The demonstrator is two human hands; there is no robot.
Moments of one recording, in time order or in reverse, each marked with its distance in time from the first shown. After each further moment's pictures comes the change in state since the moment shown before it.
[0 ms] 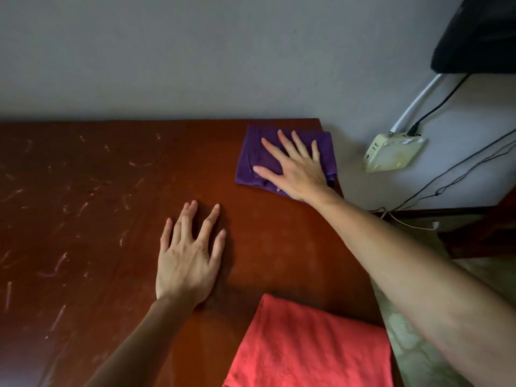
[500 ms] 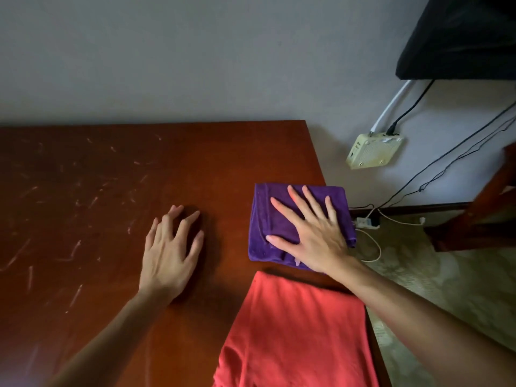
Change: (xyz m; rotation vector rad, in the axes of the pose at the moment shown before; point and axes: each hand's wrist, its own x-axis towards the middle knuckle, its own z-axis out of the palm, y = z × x) left_hand -0.025 -0.029 -0.023 -0.176 0.004 0.028; right_hand -0.167 -0.004 0.007 -0.042 0.066 -0.037
